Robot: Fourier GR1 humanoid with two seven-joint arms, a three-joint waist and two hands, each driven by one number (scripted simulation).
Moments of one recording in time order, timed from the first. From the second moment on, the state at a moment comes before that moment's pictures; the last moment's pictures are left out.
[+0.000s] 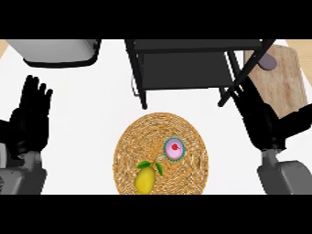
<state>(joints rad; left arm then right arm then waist) -0.15 0.25 -0.03 -1.58 0.33 0.46 0.11 -0.19 -0.20 0.11 -1.49 -0.45 -0.15 0.13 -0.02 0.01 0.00</state>
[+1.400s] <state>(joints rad) -0.03 0.34 -0.14 -1.36 0.33 0.16 0.25 -0.45 -0.63 0.24 -1.26 -0.13 0.52 -0.08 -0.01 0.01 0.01</state>
